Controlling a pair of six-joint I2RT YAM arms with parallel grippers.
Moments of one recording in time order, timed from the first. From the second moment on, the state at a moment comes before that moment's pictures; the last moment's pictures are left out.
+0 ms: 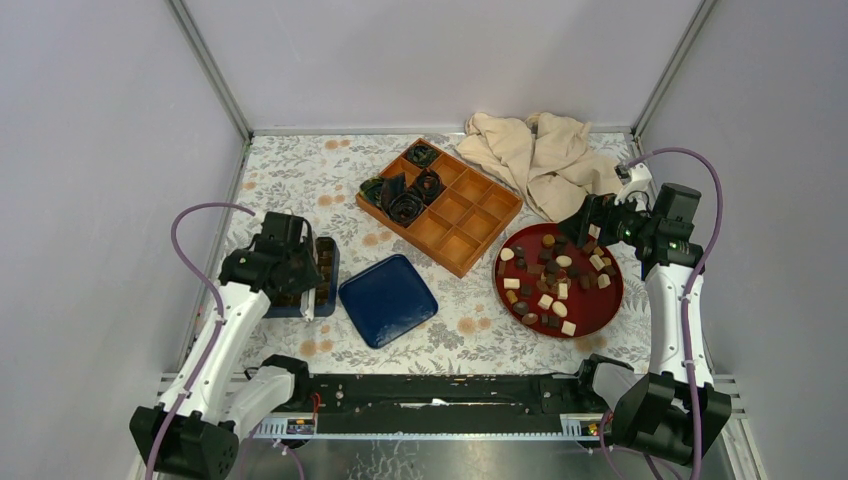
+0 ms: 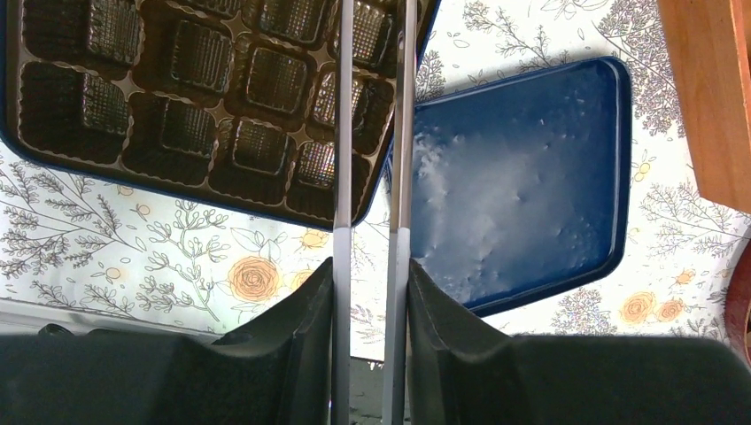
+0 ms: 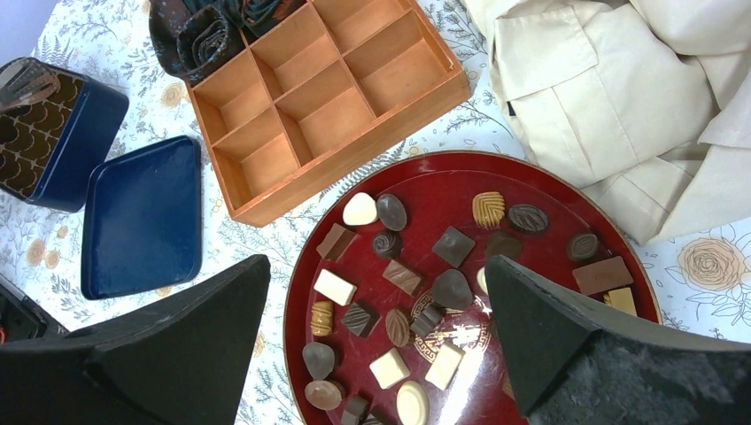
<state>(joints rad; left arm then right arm) -0.19 0.94 0.90 -1.00 -0.09 -0.55 -0.30 1.05 0.91 -0.51 -0.78 -0.13</state>
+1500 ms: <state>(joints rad) -0.19 0.99 0.92 -0.98 0.00 -0.55 -0.30 1.05 0.91 -0.51 -0.80 -0.13</state>
